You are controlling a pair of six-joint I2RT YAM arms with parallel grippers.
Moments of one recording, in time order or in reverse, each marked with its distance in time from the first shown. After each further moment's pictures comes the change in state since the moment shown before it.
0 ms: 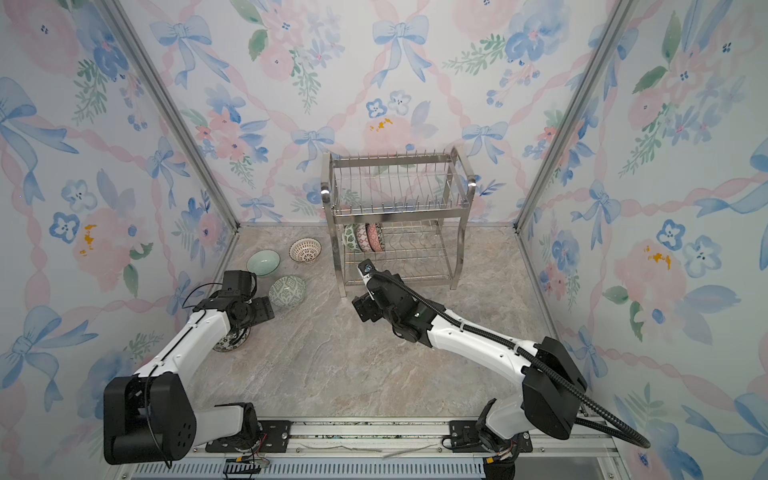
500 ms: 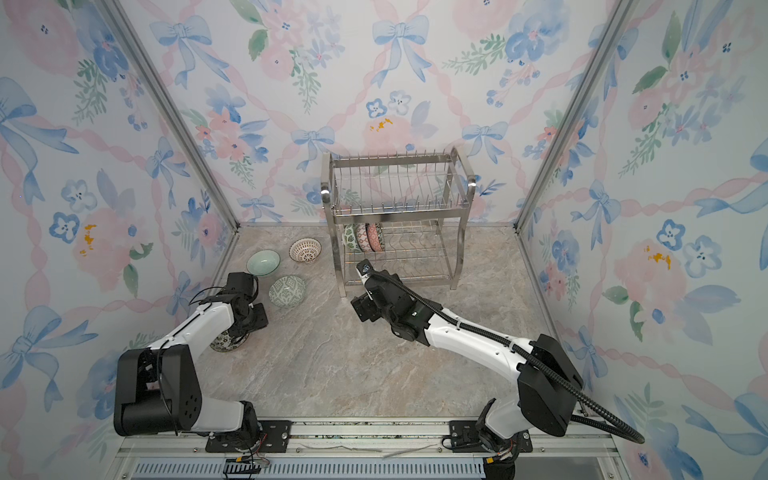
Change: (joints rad) left arm 0.035 0.123 0.000 0.000 0.034 0.023; right arm 0.000 0.013 0.009 0.003 0.000 -0.007
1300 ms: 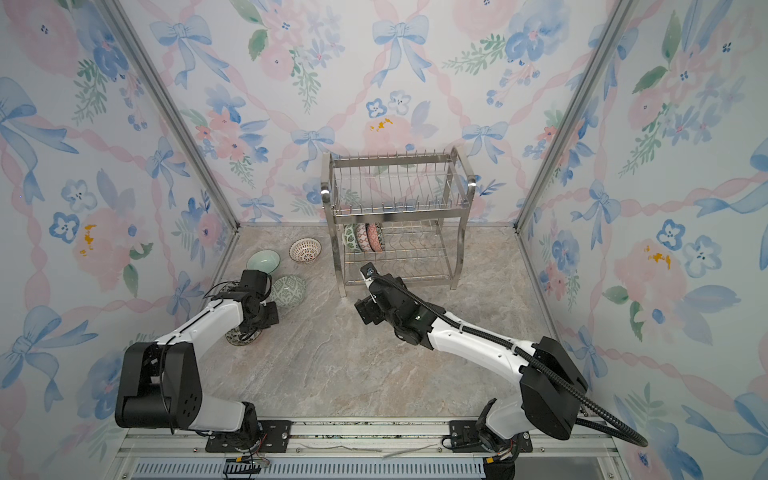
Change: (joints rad) left arm -0.142 0.012 0.022 0.002 0.023 0.024; right arm -0.025 -0.035 -0.067 0.036 0.000 0.001
